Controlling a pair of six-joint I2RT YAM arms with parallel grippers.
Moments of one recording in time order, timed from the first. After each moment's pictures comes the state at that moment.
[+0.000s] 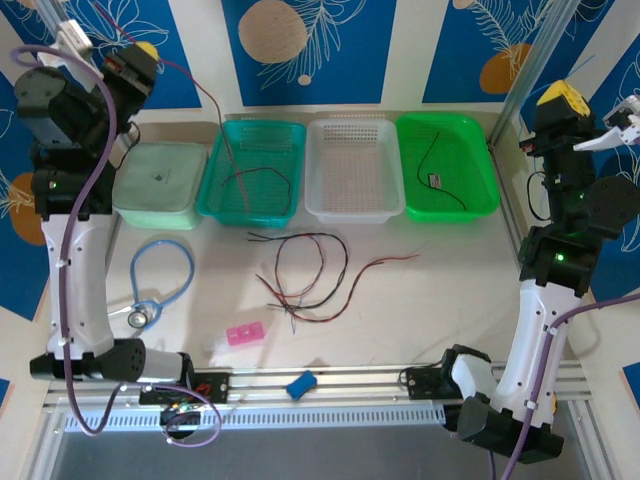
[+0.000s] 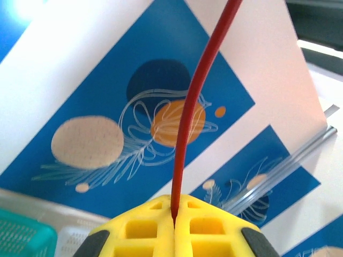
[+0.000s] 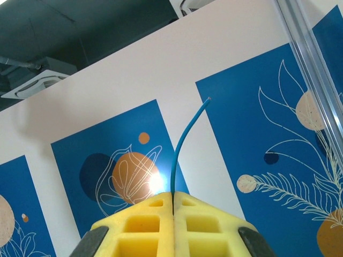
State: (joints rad) left arm -0.01 1.41 2.02 -0.42 0.33 -0.86; right arm -0.38 0.94 1.32 0.16 -0.39 0.61
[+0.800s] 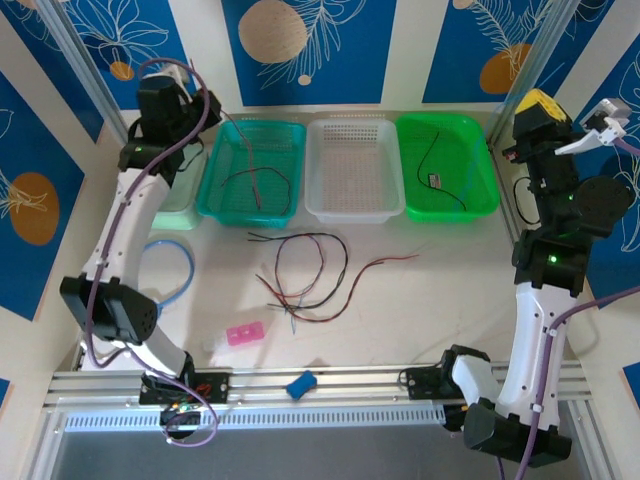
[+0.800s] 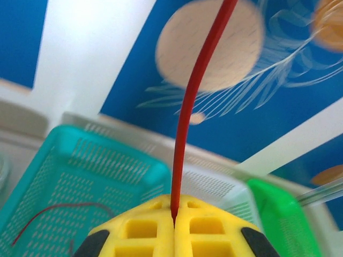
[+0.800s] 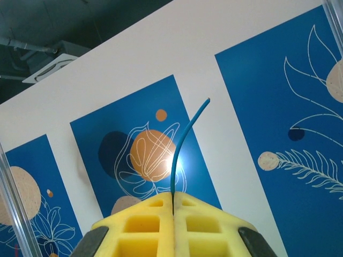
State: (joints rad) left arm -0.17 1.63 1.77 -0.44 0.08 -0.57; right arm -0.30 0.92 1.27 0.14 -0.42 0.60
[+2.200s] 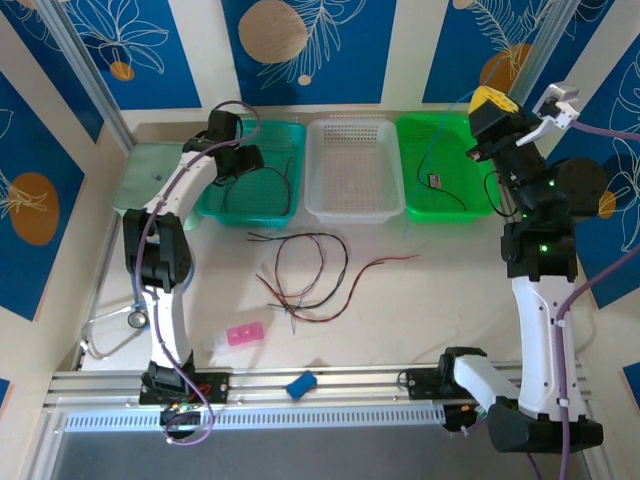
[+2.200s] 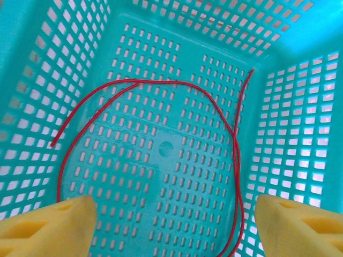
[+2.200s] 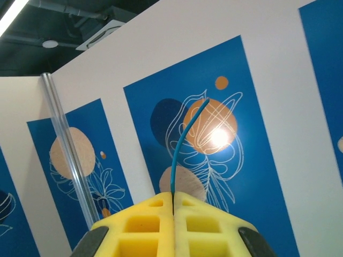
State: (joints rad) left arm -0.20 2.07 1.90 -0.73 0.01 -0.46; right arm -0.03 0.99 1.36 0.06 -0.44 0.50
